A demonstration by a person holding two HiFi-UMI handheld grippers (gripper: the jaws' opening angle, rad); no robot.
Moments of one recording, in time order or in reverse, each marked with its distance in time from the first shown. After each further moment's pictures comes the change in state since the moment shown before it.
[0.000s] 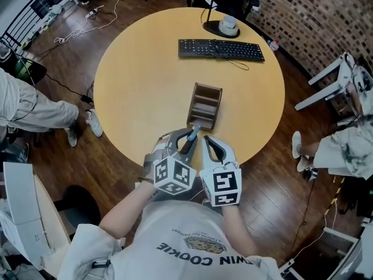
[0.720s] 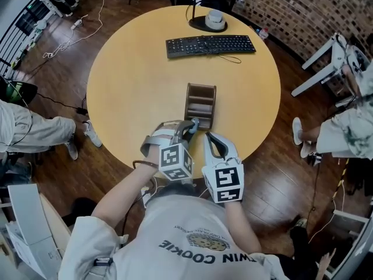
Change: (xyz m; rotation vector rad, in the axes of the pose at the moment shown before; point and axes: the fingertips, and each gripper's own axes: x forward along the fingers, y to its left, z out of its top) left arm 0.057 -0.005 -0.020 0.431 0.093 -0.189; right arm 0.011 -0.022 -0.005 0.044 0.011 -0.089
